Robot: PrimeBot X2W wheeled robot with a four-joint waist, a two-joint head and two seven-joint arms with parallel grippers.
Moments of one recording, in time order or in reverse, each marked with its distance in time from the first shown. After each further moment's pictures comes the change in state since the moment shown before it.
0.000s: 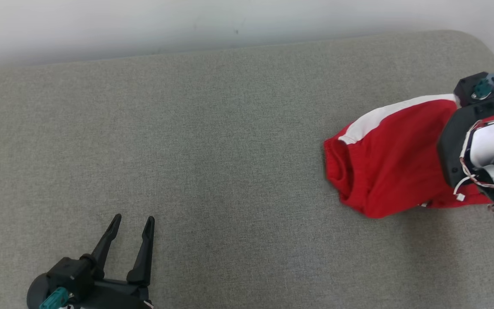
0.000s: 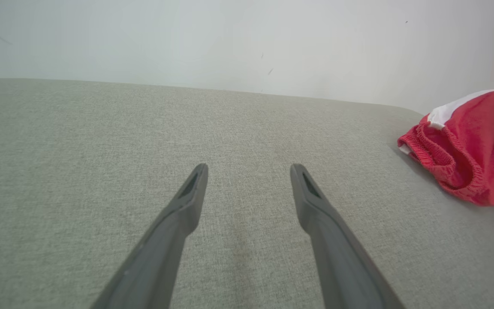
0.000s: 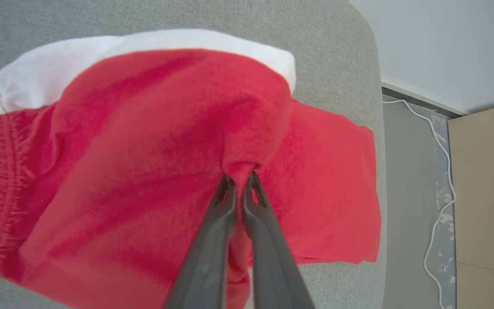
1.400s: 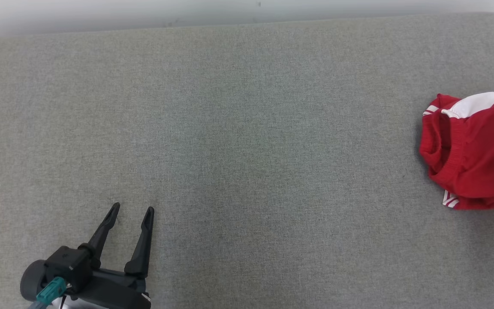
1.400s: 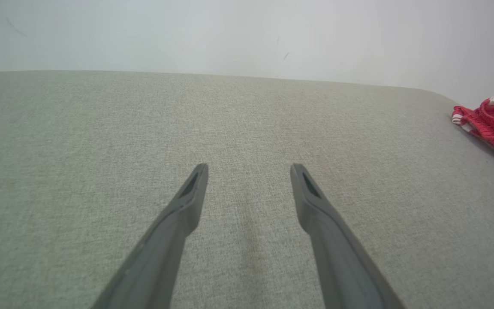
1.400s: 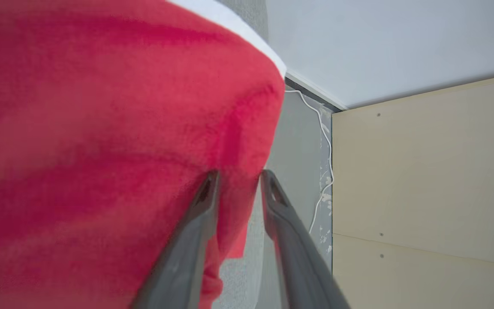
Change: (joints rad) left arm -0.027 0.052 -0.029 -0.060 0.001 0.023 0.043; right arm -0.001 -0.207 -0.088 0.234 -0.301 0.000 -0.277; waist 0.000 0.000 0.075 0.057
